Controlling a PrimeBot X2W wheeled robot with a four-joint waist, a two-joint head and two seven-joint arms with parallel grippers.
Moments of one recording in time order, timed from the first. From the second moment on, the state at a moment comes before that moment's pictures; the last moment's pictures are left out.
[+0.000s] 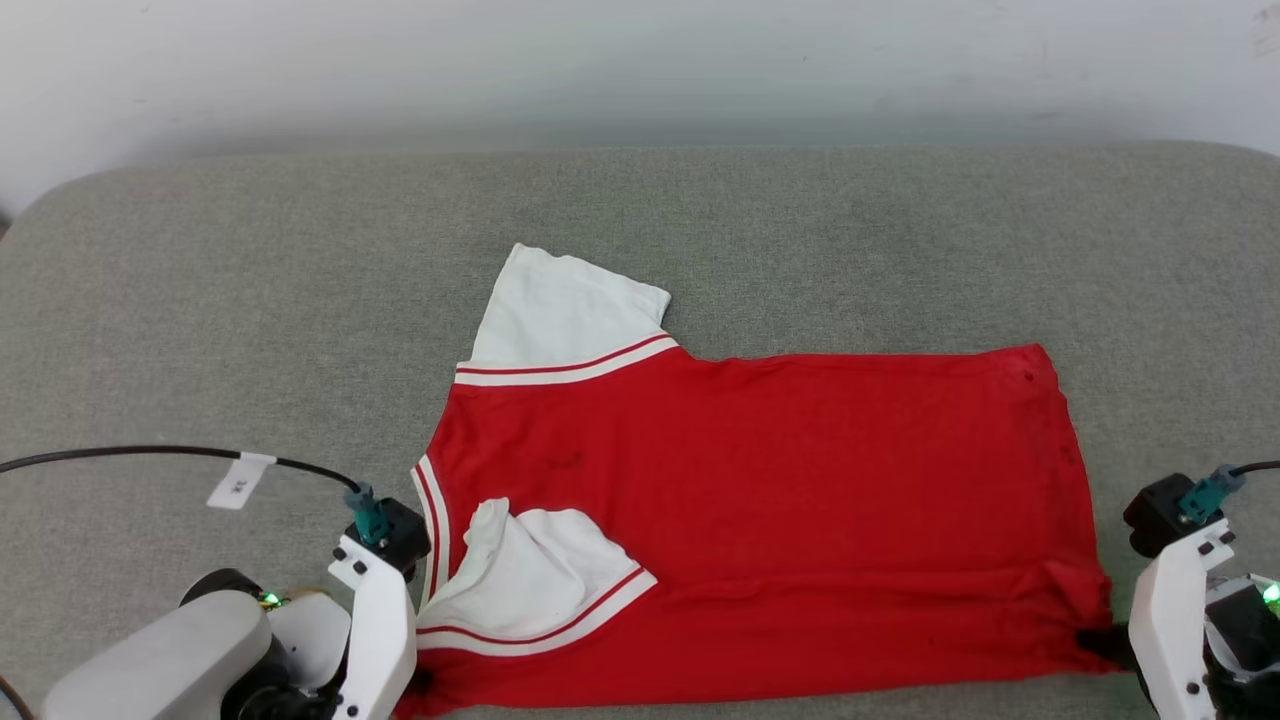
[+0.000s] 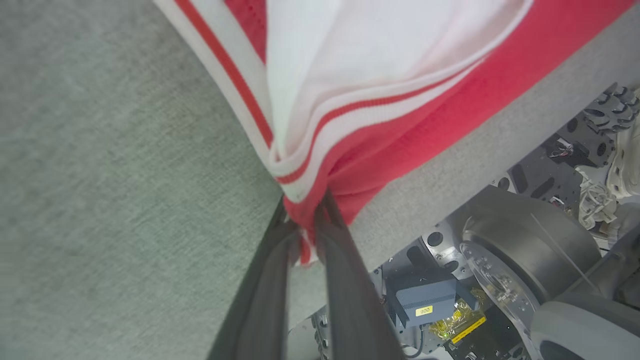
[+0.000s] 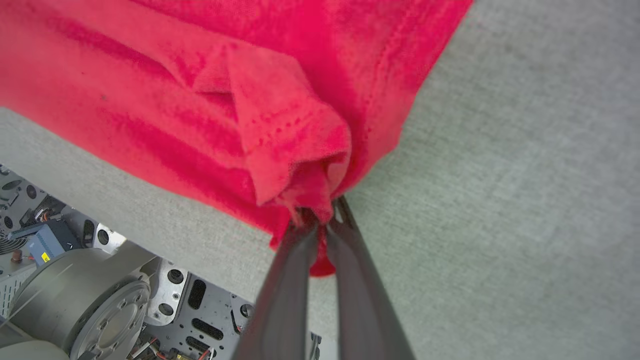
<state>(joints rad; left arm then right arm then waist) -0.60 0.78 -1.13 0.26 -1.09 -0.12 0.66 -0.45 -0.84 0.90 0.36 1.03 0.13 0.54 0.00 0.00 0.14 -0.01</state>
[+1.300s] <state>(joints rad) -1.28 0.67 -0.89 0.62 -0.98 -0.07 0.61 -0.12 -0.22 0.04 -0.29 0.27 0.13 -0.16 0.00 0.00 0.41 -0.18</state>
